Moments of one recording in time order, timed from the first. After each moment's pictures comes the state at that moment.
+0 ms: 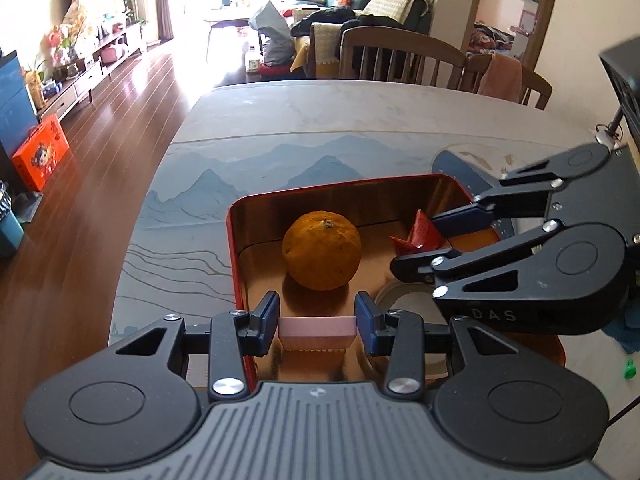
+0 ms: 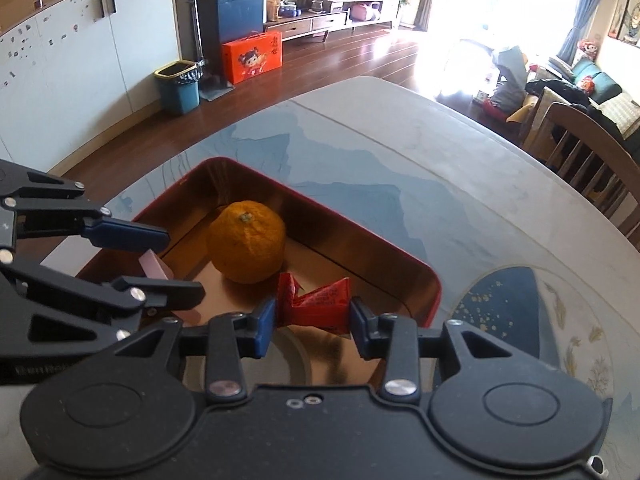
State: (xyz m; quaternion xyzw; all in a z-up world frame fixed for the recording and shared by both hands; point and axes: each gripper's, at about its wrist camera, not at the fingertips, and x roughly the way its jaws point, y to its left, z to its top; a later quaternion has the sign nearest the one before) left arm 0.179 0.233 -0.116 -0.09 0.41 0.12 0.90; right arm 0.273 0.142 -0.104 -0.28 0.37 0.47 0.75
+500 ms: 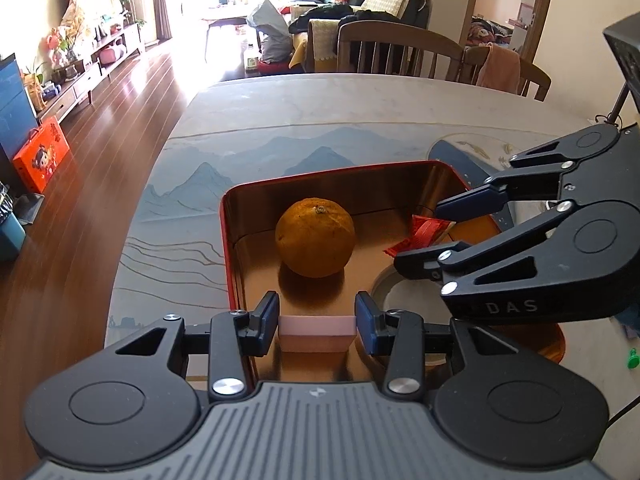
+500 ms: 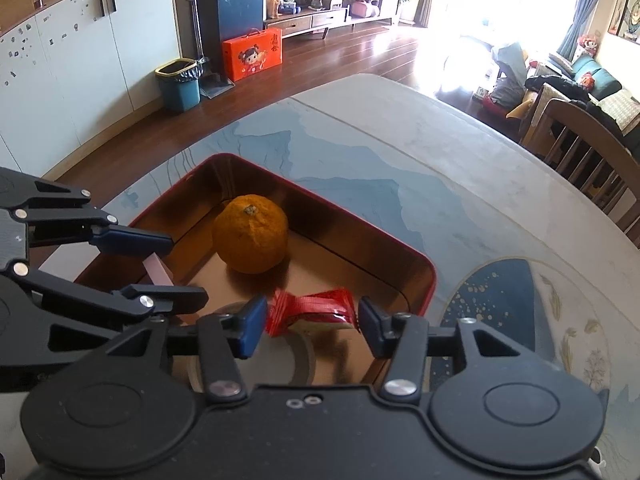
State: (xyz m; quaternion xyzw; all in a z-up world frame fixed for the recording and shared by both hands) left arm 0.177 0.230 -0.118 -0.09 0.42 0.12 0.90; right arm 0.271 0.135 -0.097 -0.28 0.37 0.47 0.75
